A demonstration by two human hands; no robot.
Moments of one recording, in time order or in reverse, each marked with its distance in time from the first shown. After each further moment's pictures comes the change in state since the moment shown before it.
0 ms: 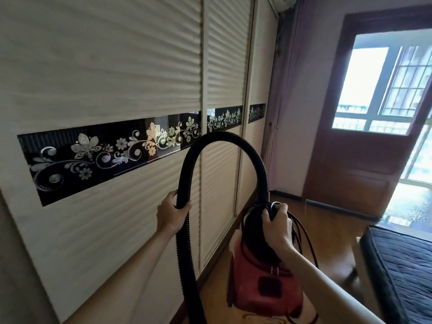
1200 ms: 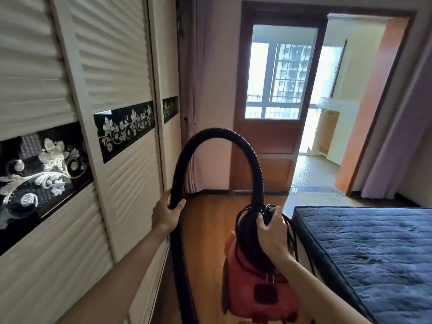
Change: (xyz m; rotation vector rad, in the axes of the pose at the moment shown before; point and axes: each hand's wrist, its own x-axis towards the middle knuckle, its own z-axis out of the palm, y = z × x) left_hand 0.322 0.012 0.335 -0.218 -0.486 0.161; right_hand 0.288 0.065 0.067 -0.162 0.454 0.068
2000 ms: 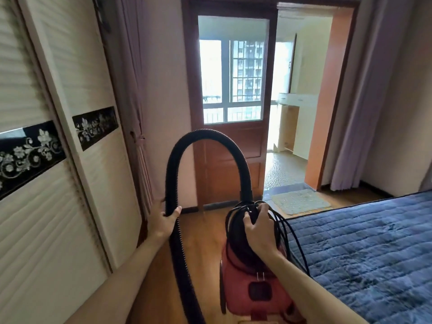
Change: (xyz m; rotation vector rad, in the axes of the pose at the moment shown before) left_hand 0.270 0.034 0.291 -0.073 -0.118 0.070; right_hand 0.336 0.126 0.053 -0.055 0.095 0.065
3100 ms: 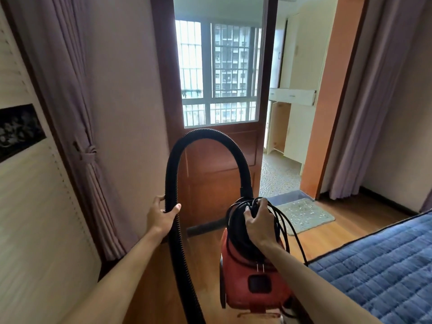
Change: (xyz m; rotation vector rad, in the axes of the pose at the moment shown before) left_hand 0.463 -0.097 0.250 -0.009 -0.139 -0.105; right_hand 0.444 0.097 0.229 -0.087 0.077 0.029
